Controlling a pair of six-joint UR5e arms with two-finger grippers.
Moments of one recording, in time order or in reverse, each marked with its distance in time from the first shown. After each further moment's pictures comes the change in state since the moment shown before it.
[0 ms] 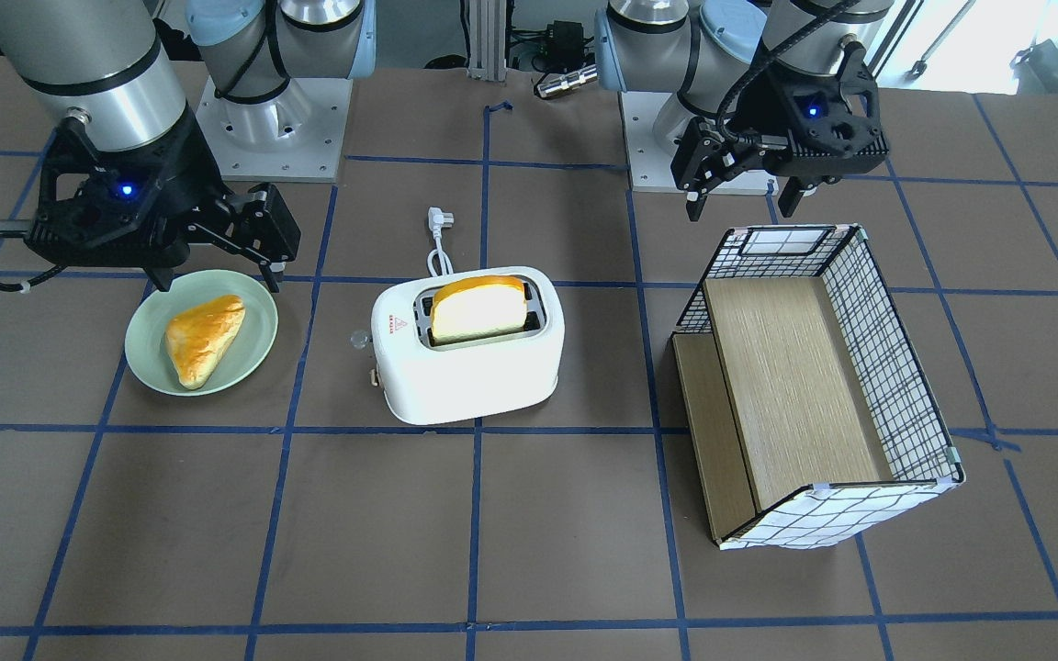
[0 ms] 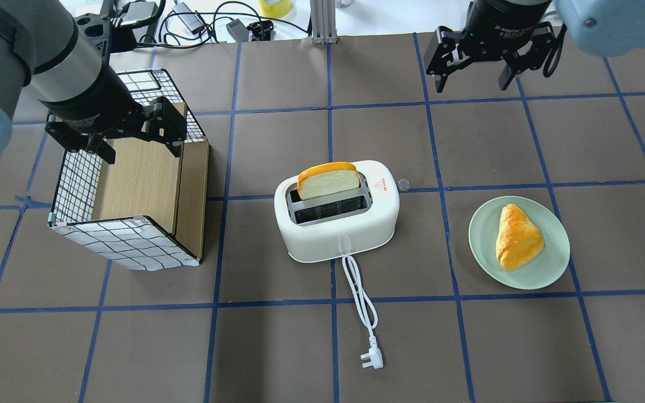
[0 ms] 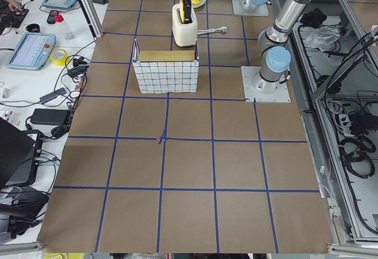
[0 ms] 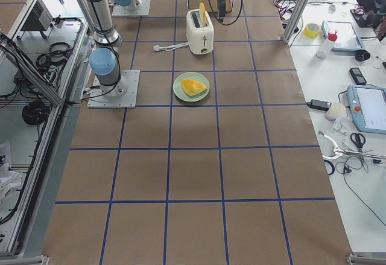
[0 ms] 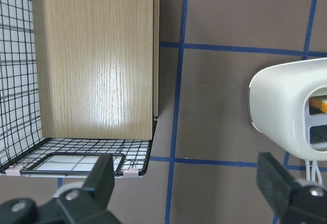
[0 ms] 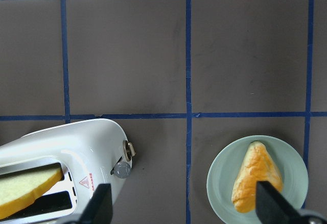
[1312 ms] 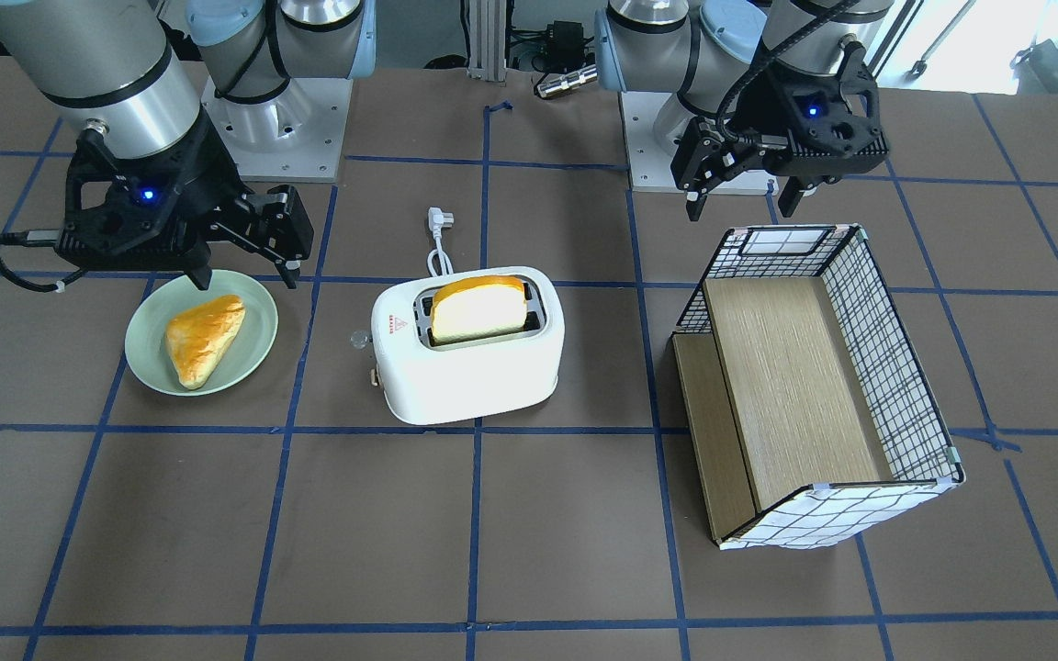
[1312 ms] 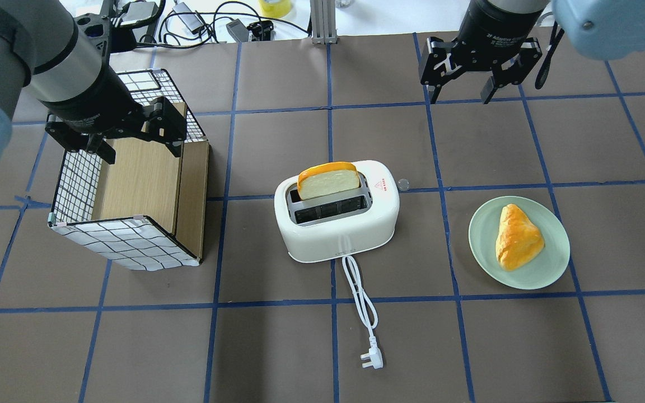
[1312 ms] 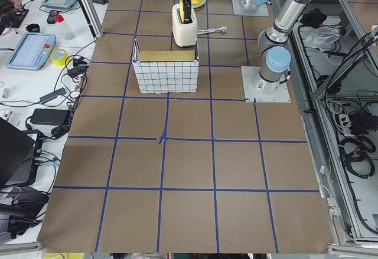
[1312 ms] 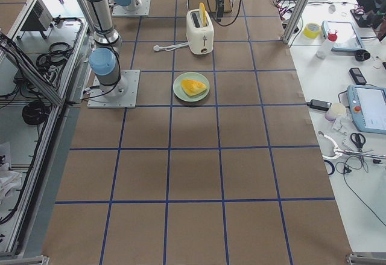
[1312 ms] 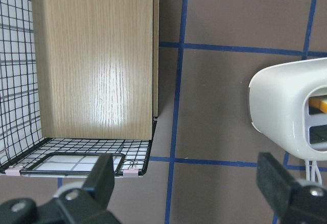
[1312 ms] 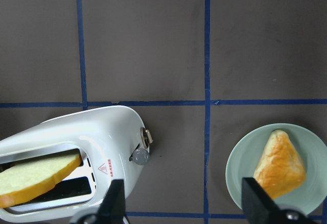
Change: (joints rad) left arm 0.000 0.000 0.000 0.000 0.001 0.000; right arm 0.000 0.000 0.010 0.067 0.092 0.009
